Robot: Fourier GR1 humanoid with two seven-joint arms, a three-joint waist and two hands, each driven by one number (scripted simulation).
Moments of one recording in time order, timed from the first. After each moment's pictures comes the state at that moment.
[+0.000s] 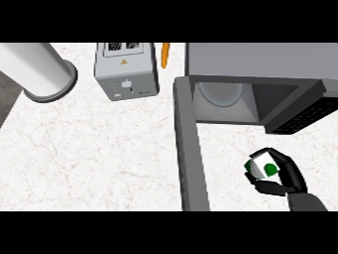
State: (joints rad) left arm 0.78 0.05 0.42 -2.33 0.61 -0.58 -0.04; right arm -0.33 -0.21 -0.22 -0.38 0.25 0.16 -1.01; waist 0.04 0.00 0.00
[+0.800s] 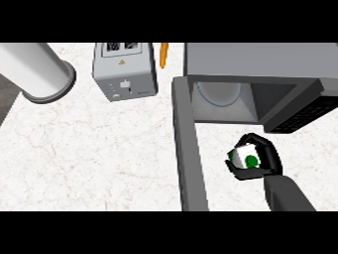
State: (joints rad) left arm 0.80 0.08 0.45 -2.32 0.68 -0.58 -0.05; right arm -0.46 -0.11 -0.29 -0.31 0.19 0.09 -1.04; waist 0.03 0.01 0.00
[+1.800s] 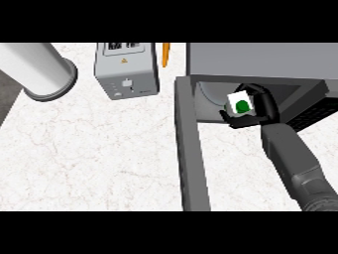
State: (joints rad) left arm 0.75 0.12 0.50 -2.31 0.76 -0.57 -0.01; right arm -0.81 -0.17 -0.31 -0.24 0.21 -0.02 -0.87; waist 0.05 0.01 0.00
